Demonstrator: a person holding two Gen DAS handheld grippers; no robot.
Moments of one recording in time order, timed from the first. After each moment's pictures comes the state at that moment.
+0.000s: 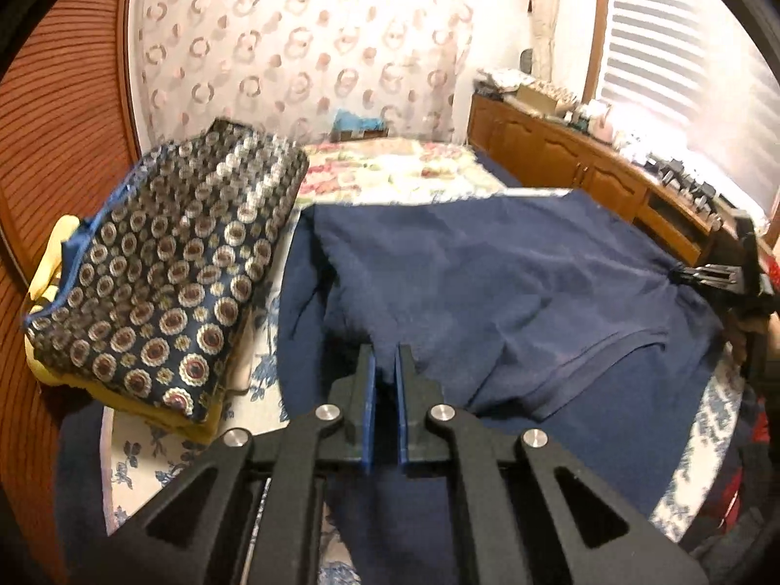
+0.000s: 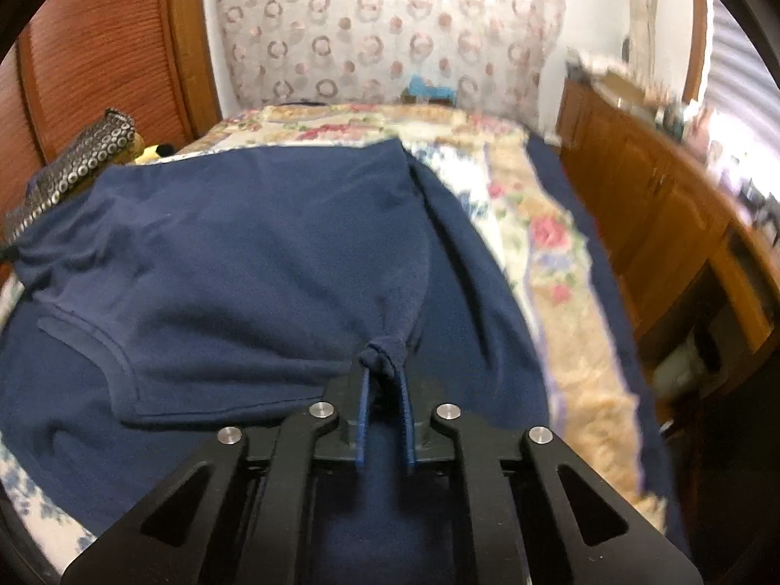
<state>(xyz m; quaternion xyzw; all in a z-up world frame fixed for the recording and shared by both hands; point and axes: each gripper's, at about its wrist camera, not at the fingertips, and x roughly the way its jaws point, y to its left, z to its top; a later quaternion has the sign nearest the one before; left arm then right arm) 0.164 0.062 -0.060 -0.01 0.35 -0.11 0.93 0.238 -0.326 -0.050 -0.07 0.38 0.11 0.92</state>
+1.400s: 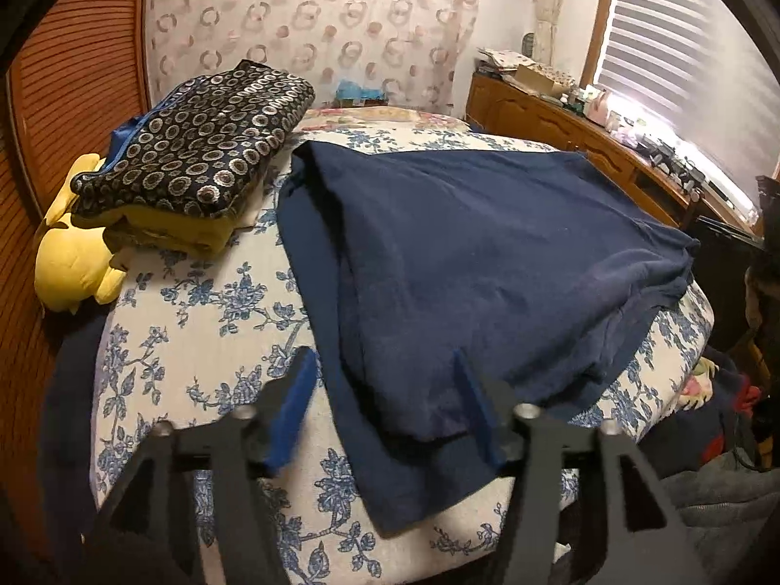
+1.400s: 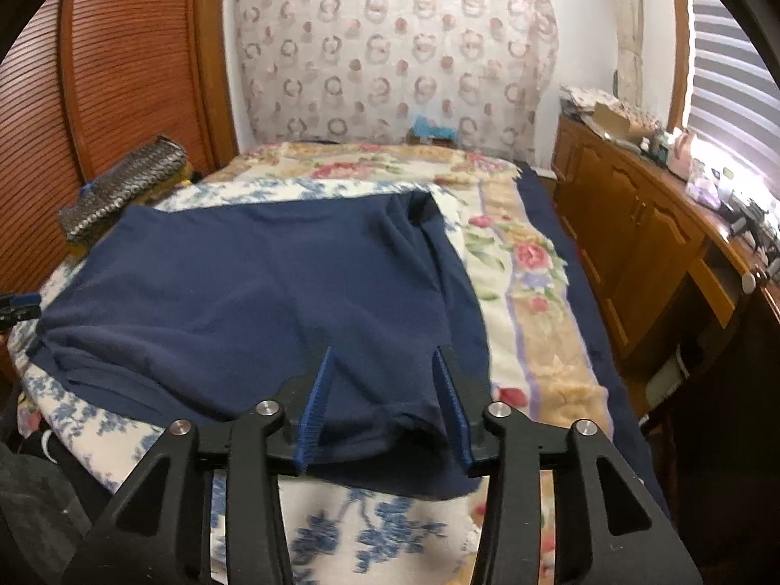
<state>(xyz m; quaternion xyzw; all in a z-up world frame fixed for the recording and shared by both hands) 0.061 0.070 -0.091 -0.03 0.39 -0.11 0.92 0.128 -0.341 -0.007 -0.06 0.32 0.13 0.93</state>
